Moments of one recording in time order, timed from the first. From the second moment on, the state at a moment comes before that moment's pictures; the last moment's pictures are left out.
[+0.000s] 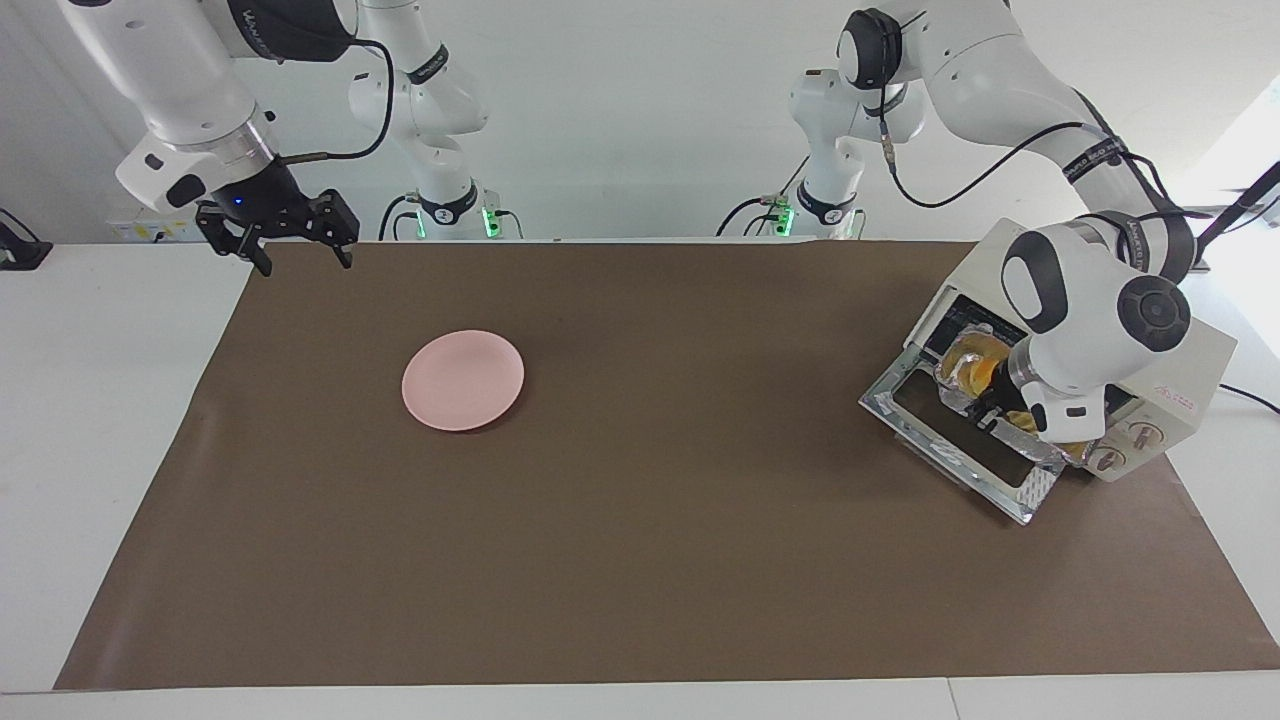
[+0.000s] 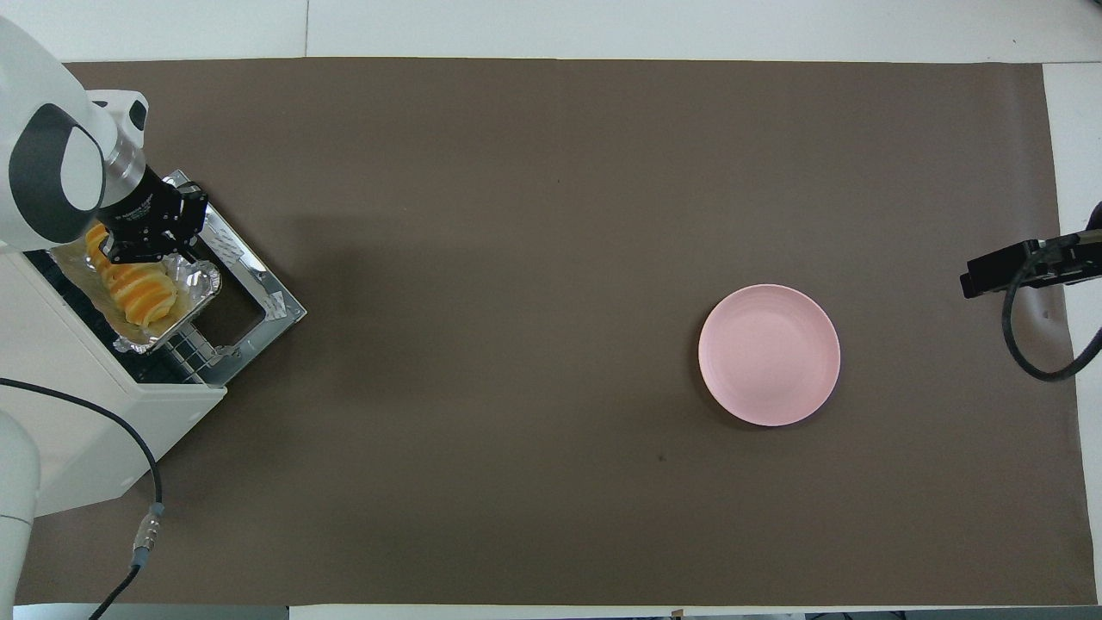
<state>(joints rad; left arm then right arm) -0.46 0.46 0.52 -1.51 -0.15 1.67 -0.63 -0.06 -0.02 0.03 -1.60 0.00 1.51 -0.13</state>
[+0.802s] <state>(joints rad) -0.48 0.38 0.52 -1.63 -0.15 1.65 -0.62 -0.06 -0.02 0.03 -1.60 0.00 1.51 -0.13</state>
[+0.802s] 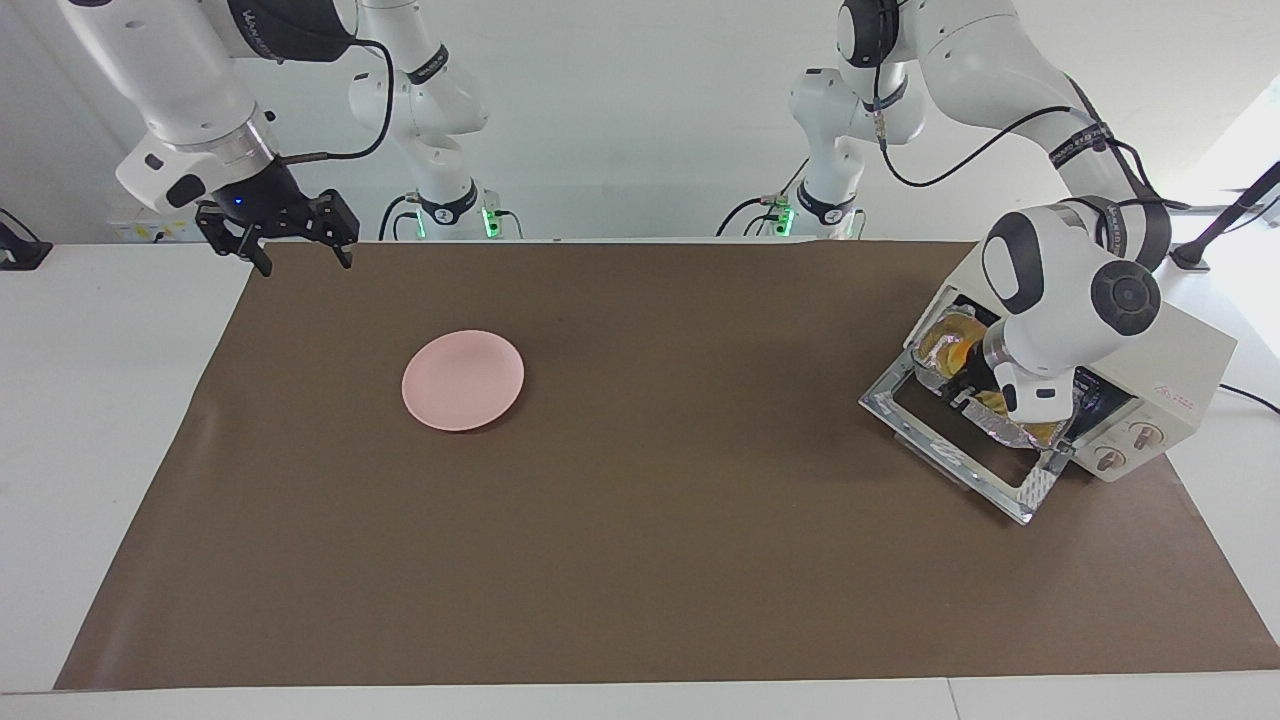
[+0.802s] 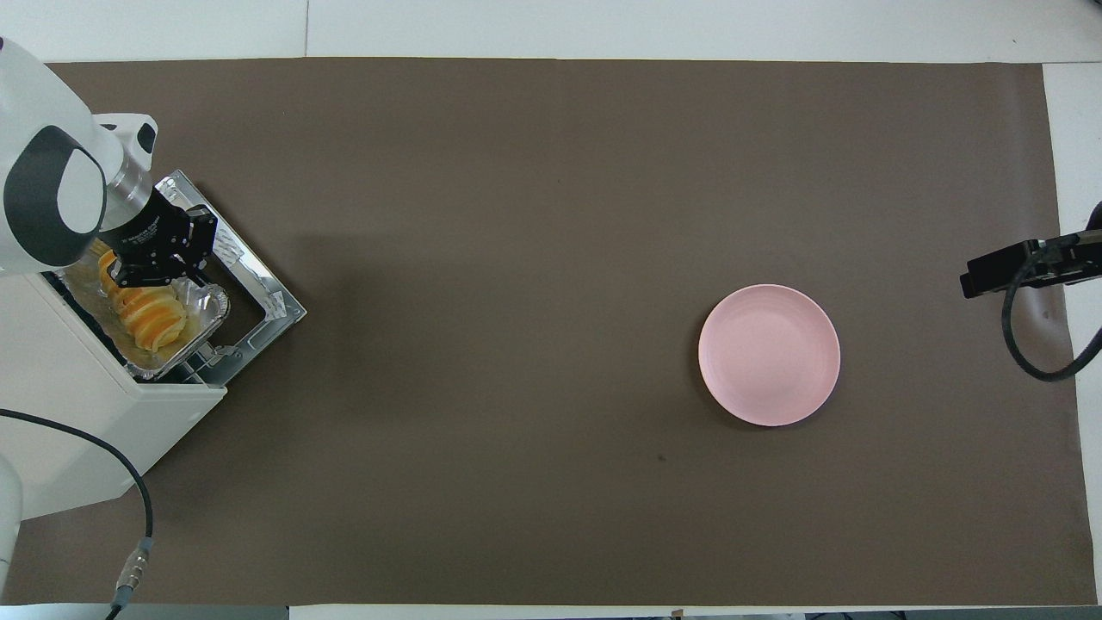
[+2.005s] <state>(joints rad) -0.45 0.37 0.55 -1.67 -0.12 1.71 -0.60 -0.06 -0.02 0.03 -1.60 0.00 1.51 -0.13</state>
